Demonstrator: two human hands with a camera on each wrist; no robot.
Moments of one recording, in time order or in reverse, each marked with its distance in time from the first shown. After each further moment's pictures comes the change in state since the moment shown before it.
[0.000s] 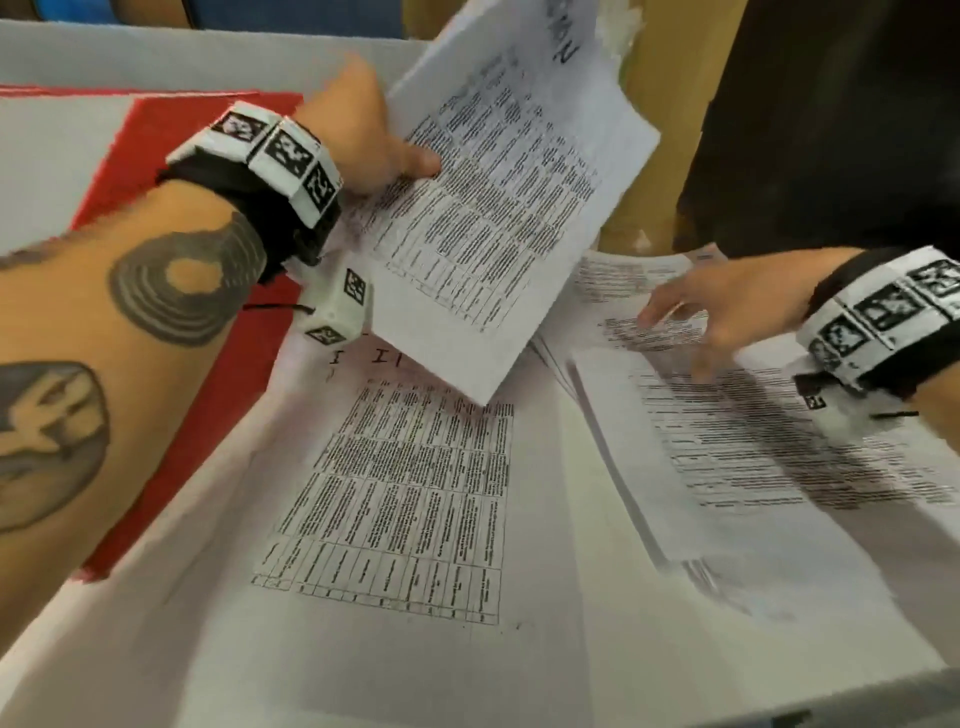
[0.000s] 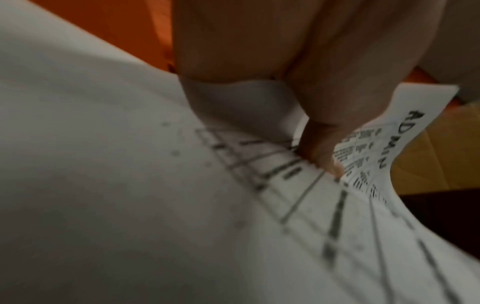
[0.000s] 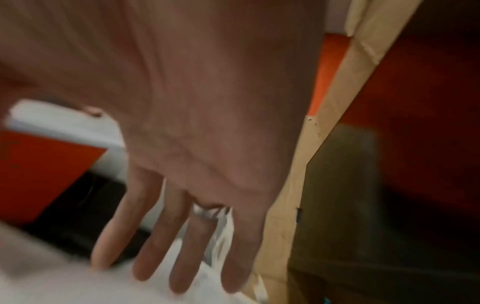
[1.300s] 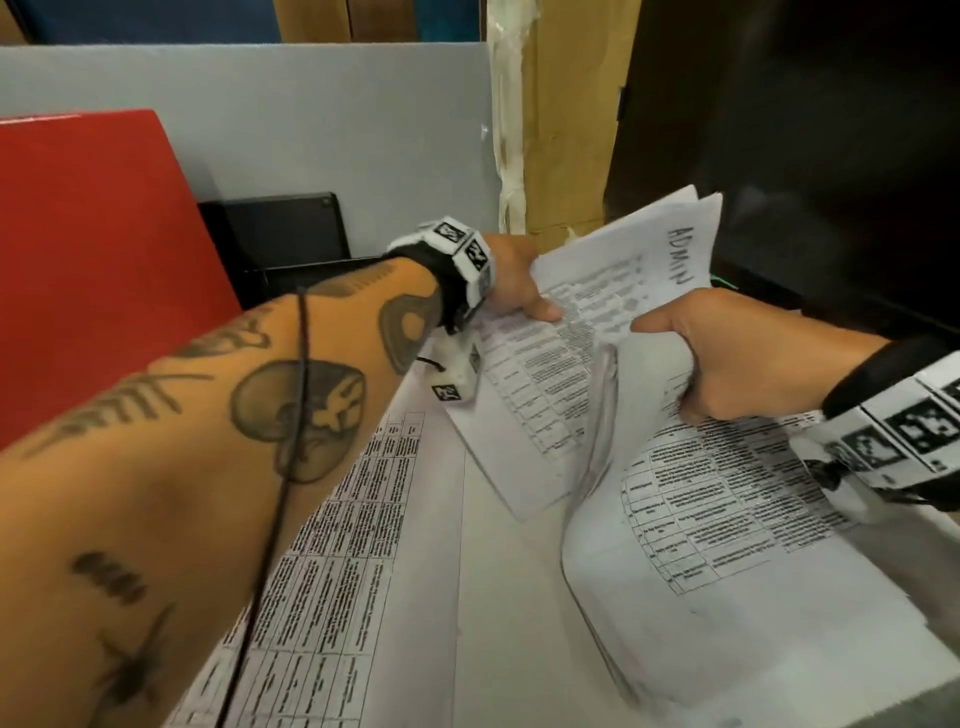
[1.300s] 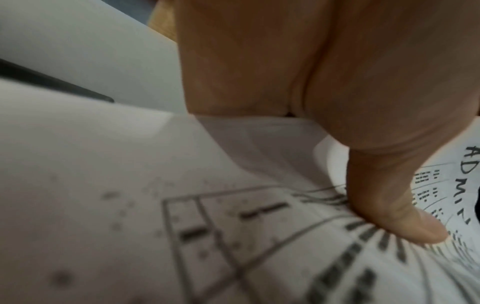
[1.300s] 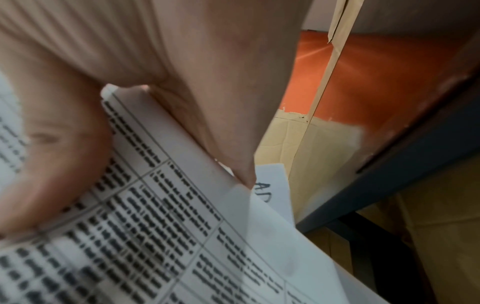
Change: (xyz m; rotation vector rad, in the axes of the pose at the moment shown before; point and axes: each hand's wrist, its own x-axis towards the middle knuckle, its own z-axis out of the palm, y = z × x) left_hand 0.030 0.129 0.189 0.206 -0.709 0.304; right_hand -0.022 0.075 0.054 0.251 0.343 -0.216
